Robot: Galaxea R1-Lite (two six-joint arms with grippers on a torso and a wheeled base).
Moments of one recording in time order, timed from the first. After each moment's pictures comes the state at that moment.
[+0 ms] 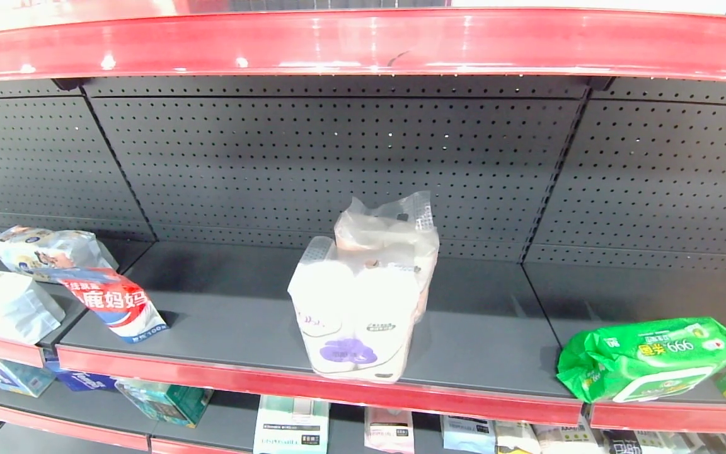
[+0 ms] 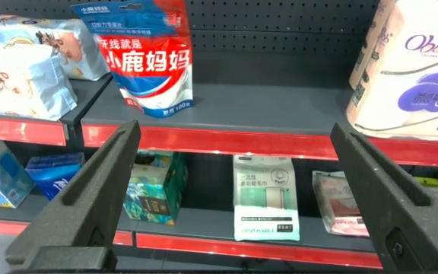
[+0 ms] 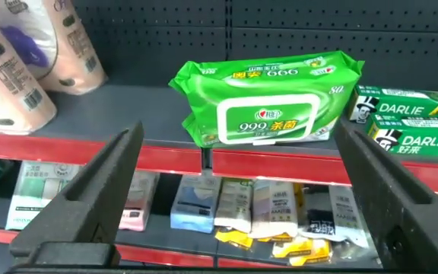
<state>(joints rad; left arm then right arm) 0.00 0.00 0.00 0.00 -0.02 0.00 0.00 0.00 0.00 0.00 0.00 0.00</state>
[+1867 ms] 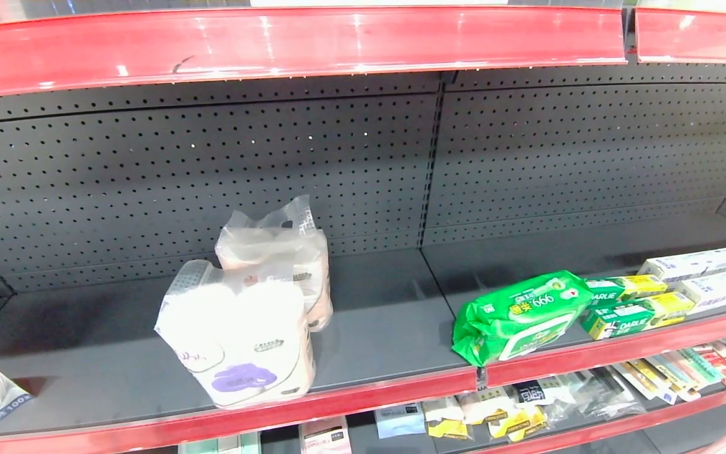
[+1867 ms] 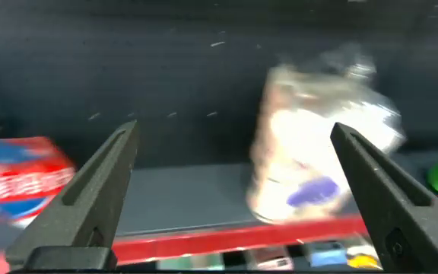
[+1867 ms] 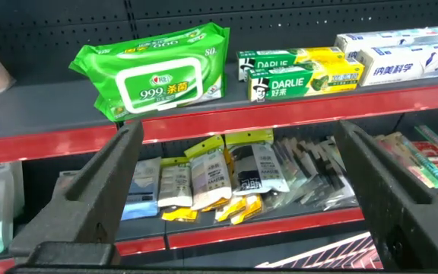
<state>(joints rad) 0.04 0.53 -0.44 0.01 0.12 -0.10 0.00 0.00 0.00 0.00 -0.01 0.00</state>
